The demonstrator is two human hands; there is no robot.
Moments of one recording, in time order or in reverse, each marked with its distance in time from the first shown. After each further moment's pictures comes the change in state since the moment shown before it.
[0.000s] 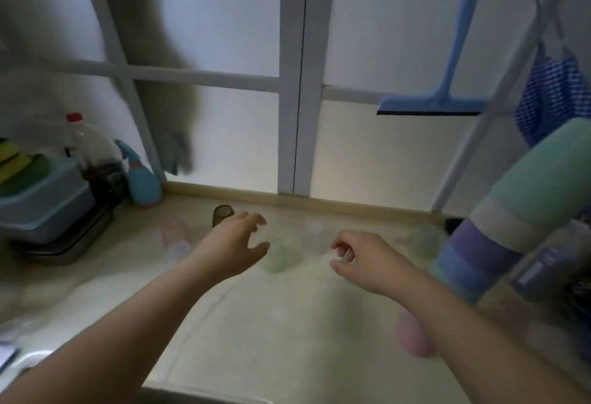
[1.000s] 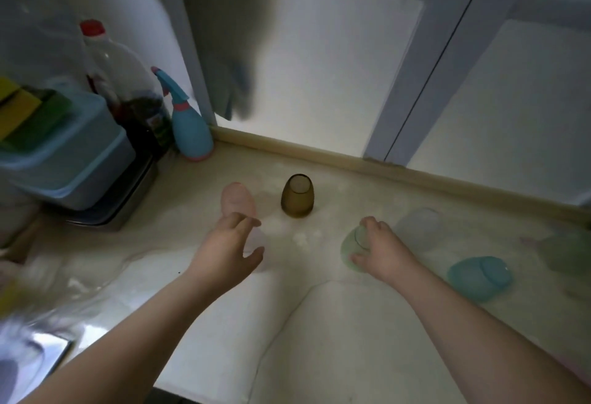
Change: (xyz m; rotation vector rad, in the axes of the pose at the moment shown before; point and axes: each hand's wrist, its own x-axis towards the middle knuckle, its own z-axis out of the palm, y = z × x) left_hand 0.033 -0.223 0.034 -0.014 -0.065 -0.227; right_hand 0.188 -0.024 0.174 -0.052 -0.216 0.245
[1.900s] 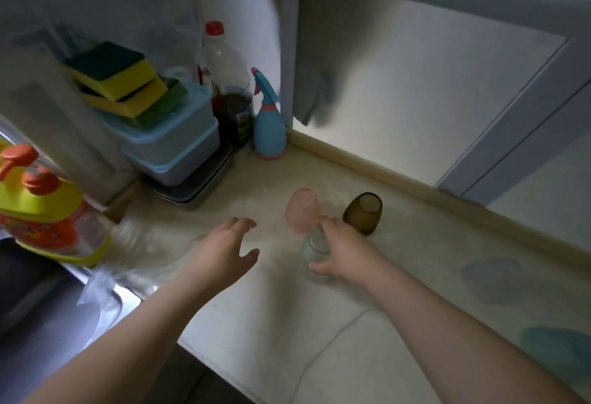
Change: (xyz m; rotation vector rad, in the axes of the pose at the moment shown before) left_hand -0.035 -0.086 -0.030 -0.070 0.093 -0.257; right_hand 0.016 -0.154 0.033 -0.147 -0.211 -0.458
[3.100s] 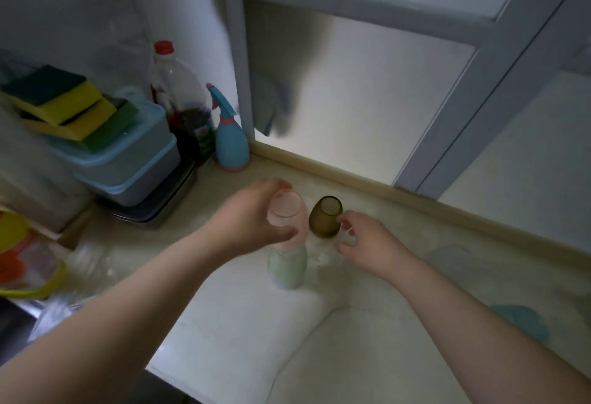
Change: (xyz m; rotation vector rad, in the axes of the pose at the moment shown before) left_hand 0.031 0.114 -0.040 -0.153 -0.037 0.260; right_hand -0.039 0.068 -0.042 0.109 0.205 0.141
